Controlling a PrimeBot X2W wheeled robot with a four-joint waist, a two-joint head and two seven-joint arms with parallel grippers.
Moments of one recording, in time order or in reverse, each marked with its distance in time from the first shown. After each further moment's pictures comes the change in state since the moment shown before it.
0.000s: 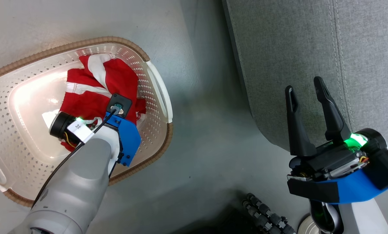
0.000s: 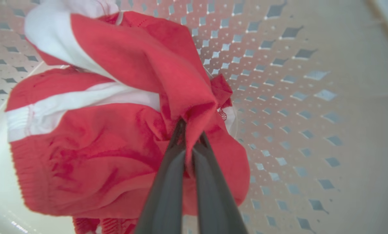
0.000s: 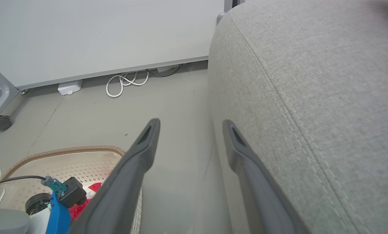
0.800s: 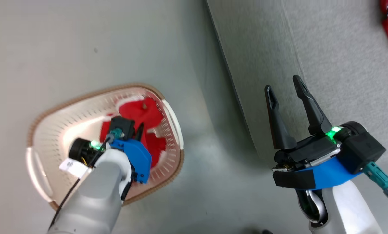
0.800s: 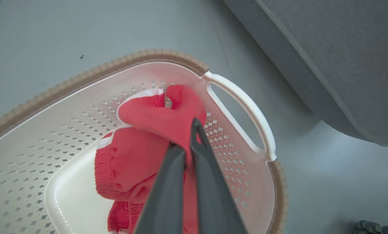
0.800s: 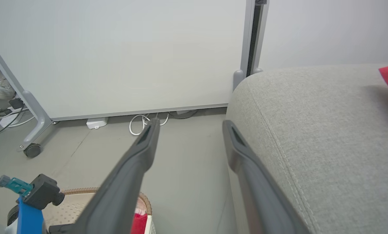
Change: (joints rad) left arm 0.112 -0.048 0.068 -0.010 -0.143 -0.074 -0.236; right arm -0.082 0.001 0.040 0.142 -0.058 0.000 0.001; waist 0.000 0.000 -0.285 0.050
